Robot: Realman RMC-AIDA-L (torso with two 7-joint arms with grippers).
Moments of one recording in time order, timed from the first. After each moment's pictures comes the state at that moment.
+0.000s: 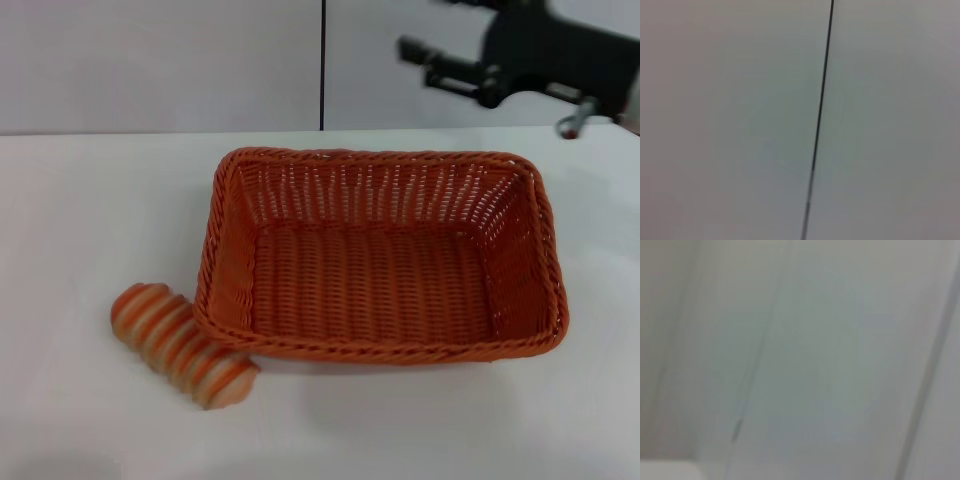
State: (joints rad) left arm -0.02 -2.05 0.28 0.09 1.25 1.61 -0.55; right arm 0.43 2.09 -1.16 -0.95 1.77 1.24 -2.06
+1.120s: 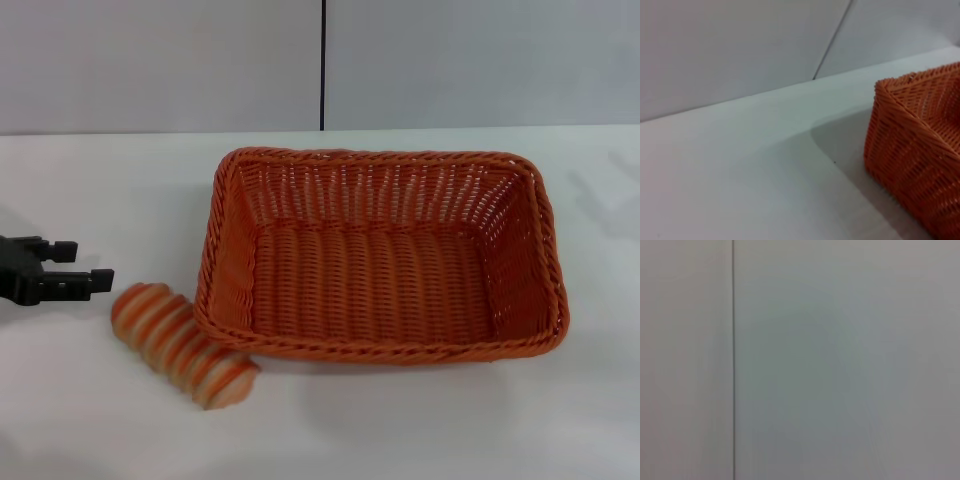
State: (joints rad) left arm -0.43 -2.01 0.48 0.92 2.38 1.66 -1.70; right arm 0.19 2.08 -0.91 -0.56 2.15 1.48 -2.32
